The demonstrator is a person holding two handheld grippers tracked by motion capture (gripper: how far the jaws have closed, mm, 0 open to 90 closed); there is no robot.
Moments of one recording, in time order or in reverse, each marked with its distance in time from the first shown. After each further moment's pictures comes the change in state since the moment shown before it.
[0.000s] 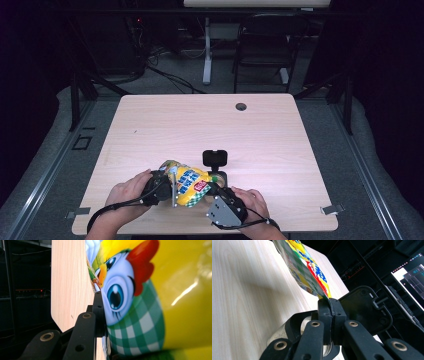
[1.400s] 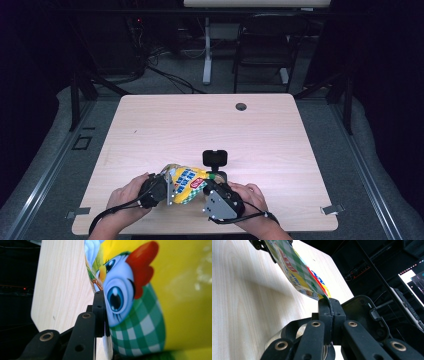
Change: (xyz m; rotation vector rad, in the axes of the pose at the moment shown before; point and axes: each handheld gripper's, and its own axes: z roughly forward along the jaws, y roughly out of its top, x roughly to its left) left arm -0.005 -0.012 0.007 -0.060 -0.076 -0.135; right arm -0.012 0.015 0.005 0.007 0.049 -0.020
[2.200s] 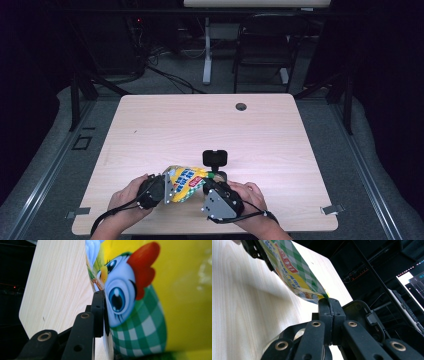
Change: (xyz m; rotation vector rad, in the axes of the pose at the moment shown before) left arm -0.001 -0.004 0.003 -0.051 -0.038 -0.086; right arm -0.003 0.006 -0.001 -0.009 -0.007 -0.003
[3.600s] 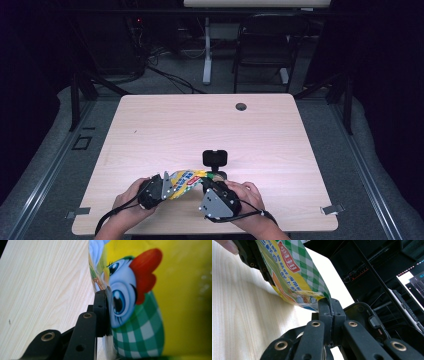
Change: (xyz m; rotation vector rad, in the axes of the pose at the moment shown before) left arm 0.000 -0.008 0.016 -0.044 -0.141 -0.102; right arm 0.003 0.002 0.006 -0.002 -0.003 0.004
